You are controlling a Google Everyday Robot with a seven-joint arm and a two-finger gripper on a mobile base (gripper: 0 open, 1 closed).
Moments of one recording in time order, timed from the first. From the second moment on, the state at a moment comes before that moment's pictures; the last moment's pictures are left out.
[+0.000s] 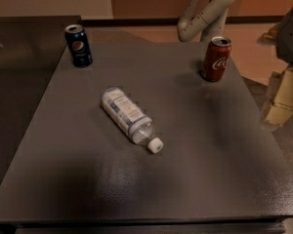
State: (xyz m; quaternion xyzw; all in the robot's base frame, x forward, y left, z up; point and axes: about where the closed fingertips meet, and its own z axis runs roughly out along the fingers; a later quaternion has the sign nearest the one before) arm 0.438 -0.217 0.976 -0.60 0.78 -0.03 0.16
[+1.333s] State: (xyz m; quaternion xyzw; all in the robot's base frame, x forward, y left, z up) arm 0.512 -0.250 0.960 -0.55 0.80 0.01 0.25
